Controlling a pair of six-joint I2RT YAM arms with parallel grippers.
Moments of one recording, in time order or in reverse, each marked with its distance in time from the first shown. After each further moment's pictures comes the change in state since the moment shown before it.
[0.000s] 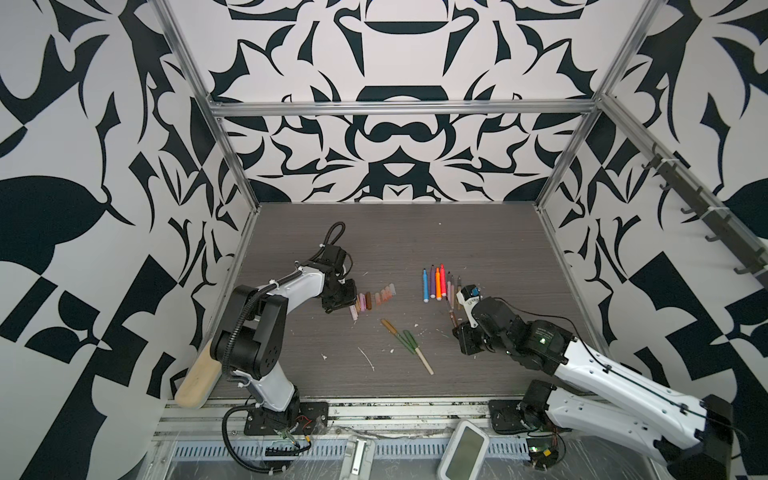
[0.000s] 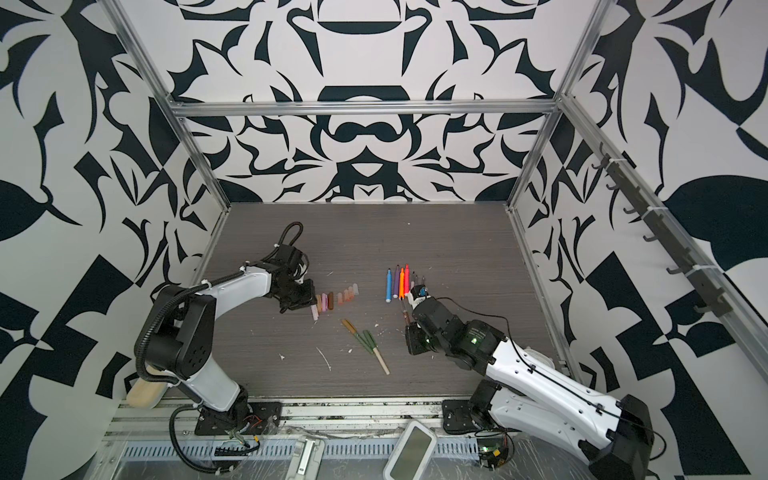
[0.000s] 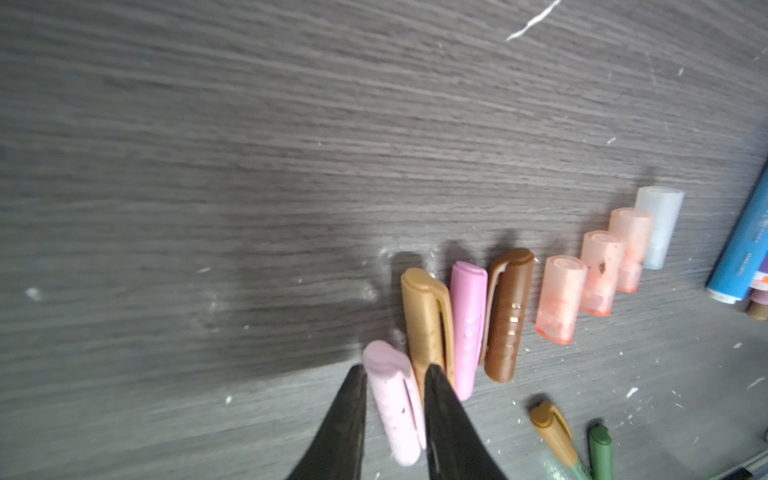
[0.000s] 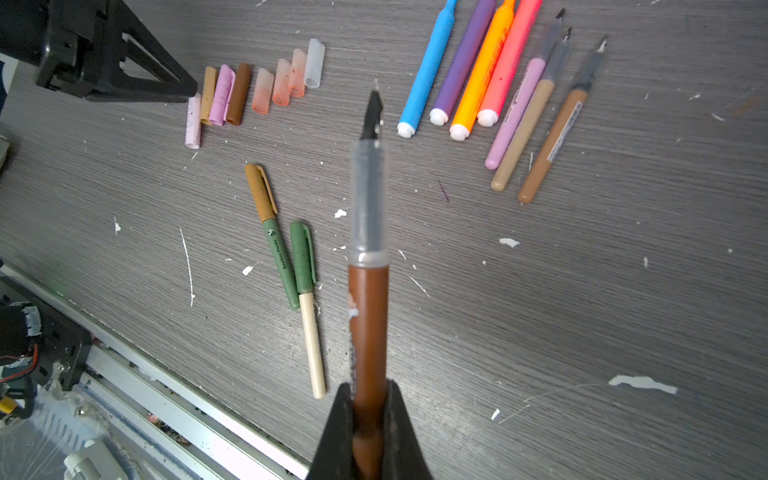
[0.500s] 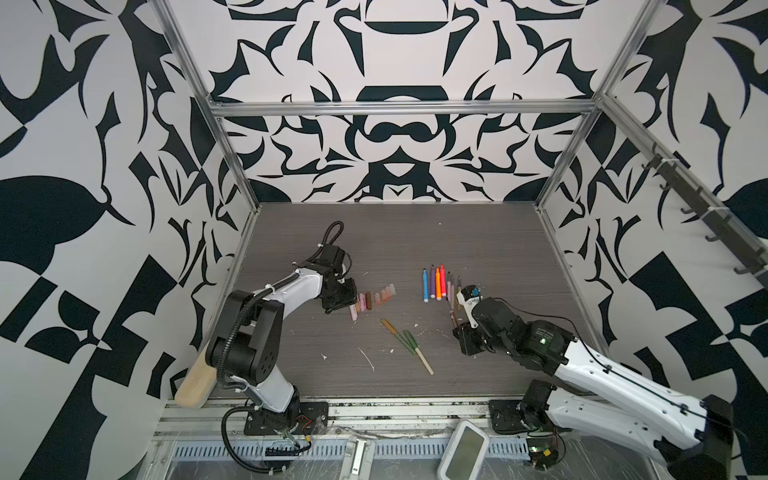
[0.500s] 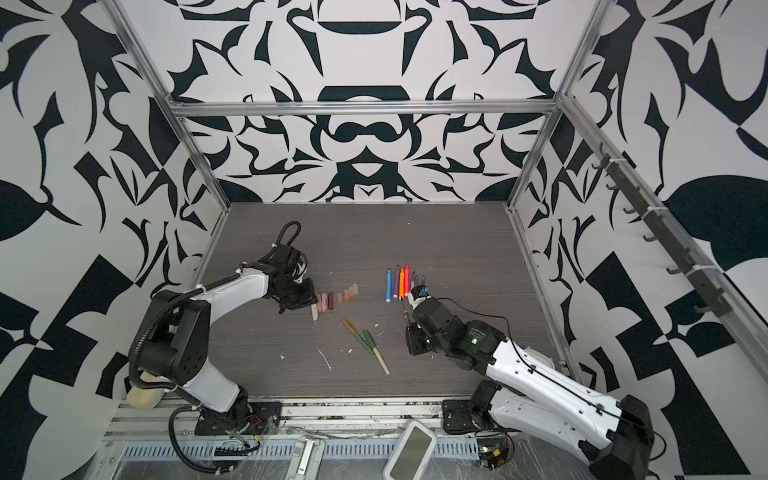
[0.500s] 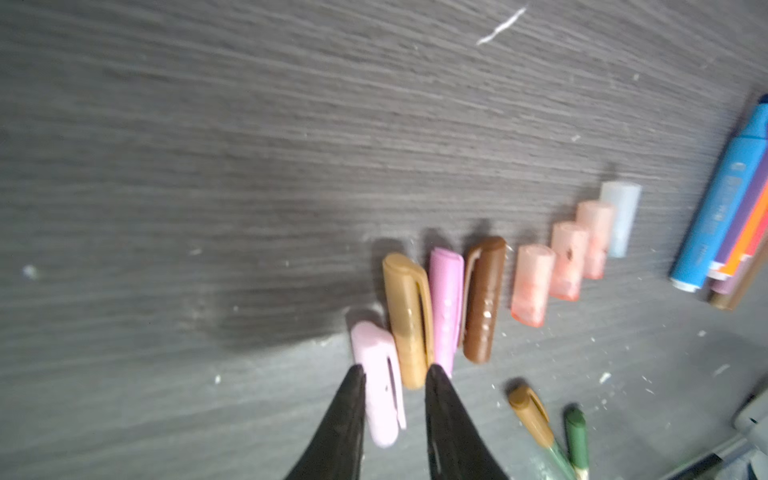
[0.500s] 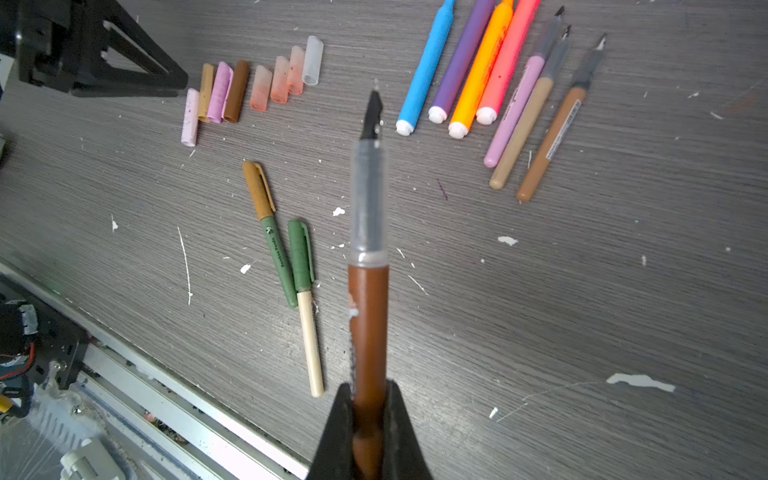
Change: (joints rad) left arm 0.000 -0.076 -0.042 0.012 0.036 -0.031; right arm 0.000 -0.003 -0.002 -0.003 0.002 -0.005
